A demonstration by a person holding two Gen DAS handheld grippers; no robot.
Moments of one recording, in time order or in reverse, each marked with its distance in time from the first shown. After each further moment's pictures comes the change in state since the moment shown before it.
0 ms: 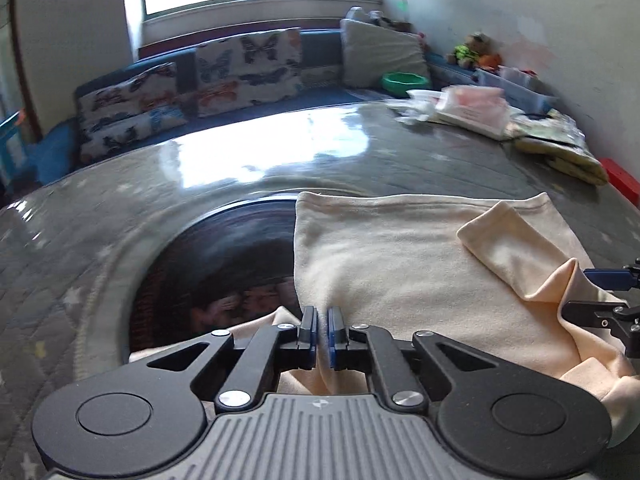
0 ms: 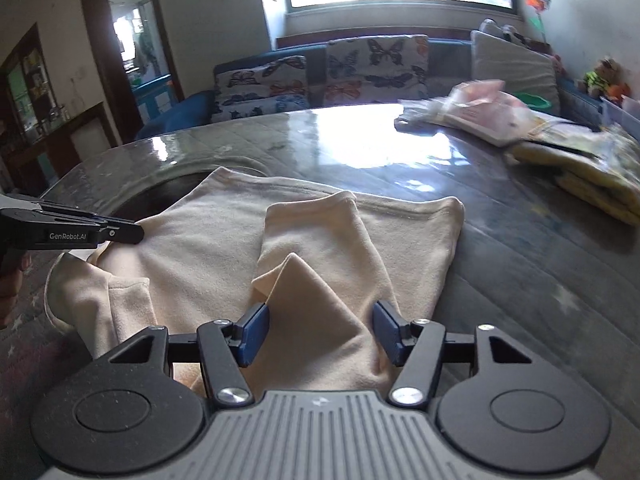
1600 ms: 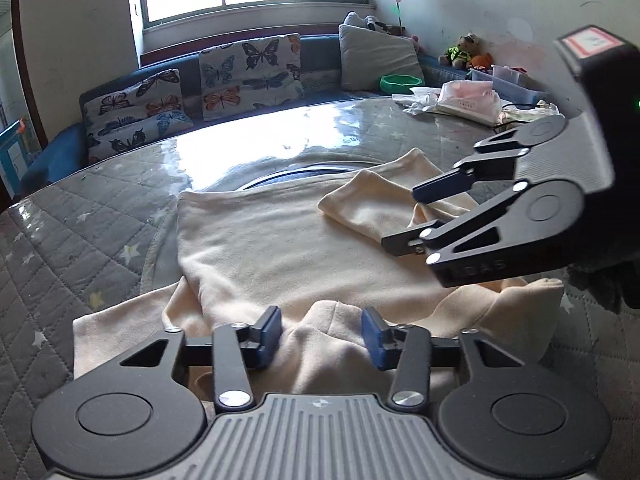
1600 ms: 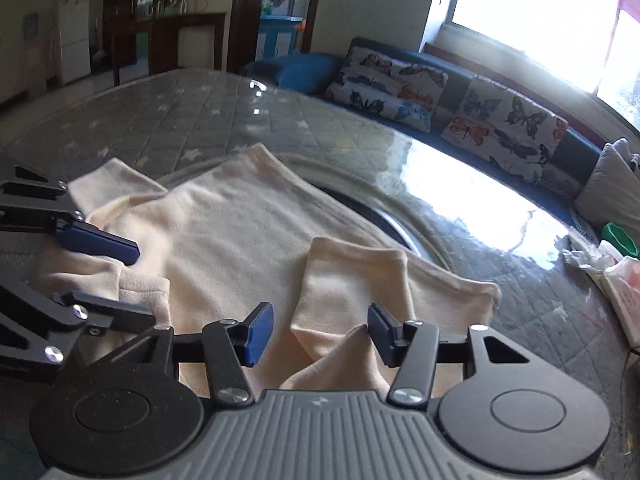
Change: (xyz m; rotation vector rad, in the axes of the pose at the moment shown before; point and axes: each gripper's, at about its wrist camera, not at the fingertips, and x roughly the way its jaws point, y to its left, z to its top) left arm -0.048 0.027 -0.048 0.068 -0.029 -0.024; right arm 0.081 0.150 0.061 -0.507 0.078 0.086
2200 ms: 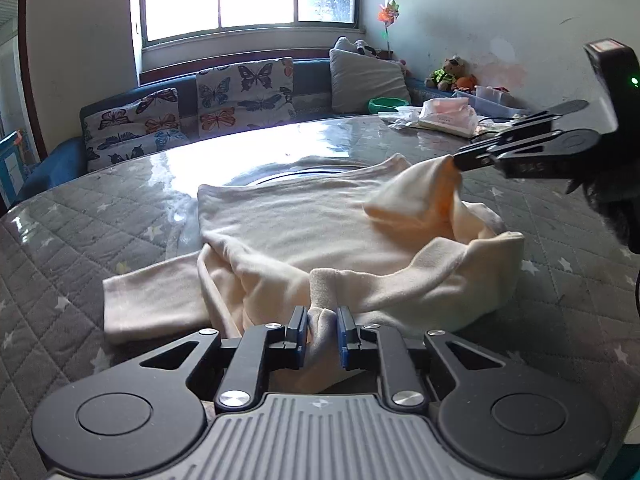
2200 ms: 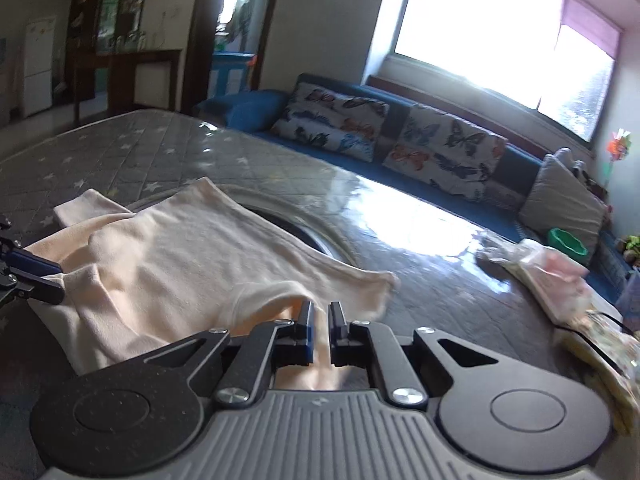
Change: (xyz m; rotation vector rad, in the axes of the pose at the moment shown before) left arm -0.053 0.010 -0.048 -0.001 -0.078 -0.053; right arm -0.089 -0.030 -0.045 0.076 -0.126 -0.160
